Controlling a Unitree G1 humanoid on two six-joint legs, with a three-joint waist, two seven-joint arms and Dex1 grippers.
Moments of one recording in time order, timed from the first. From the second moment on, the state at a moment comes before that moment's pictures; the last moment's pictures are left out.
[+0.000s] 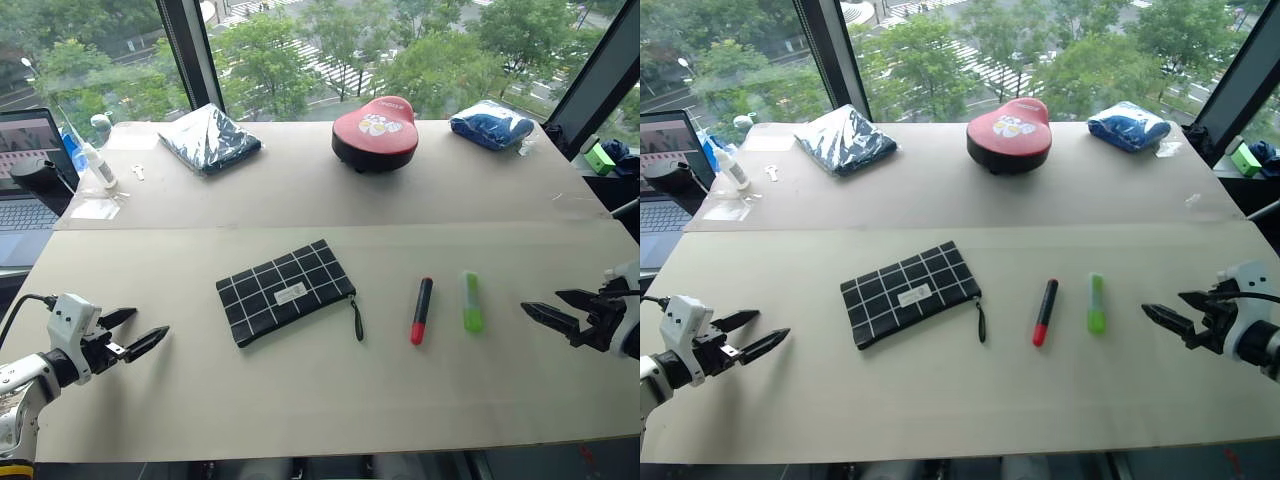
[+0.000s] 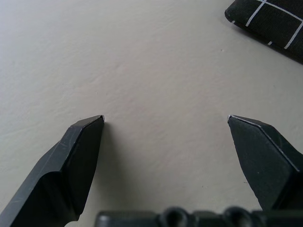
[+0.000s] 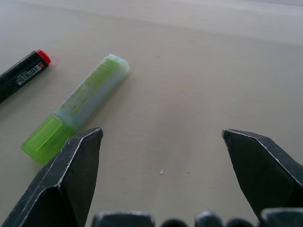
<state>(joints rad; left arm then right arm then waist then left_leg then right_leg) 0.12 0.78 0.44 0.15 -0.43 0.27 -0.96 0.01 -0.92 -0.47 0.11 0.48 0.56 0.92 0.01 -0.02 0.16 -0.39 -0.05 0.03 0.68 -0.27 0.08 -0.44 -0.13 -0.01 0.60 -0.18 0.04</state>
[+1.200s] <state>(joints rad) -0.27 0.91 -0.06 0.28 -0.20 -0.64 -1.44 -0.47 -0.62 0.20 -0.07 0.31 0.54 0.85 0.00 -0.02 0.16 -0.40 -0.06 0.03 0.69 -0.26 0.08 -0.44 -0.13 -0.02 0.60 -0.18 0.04</state>
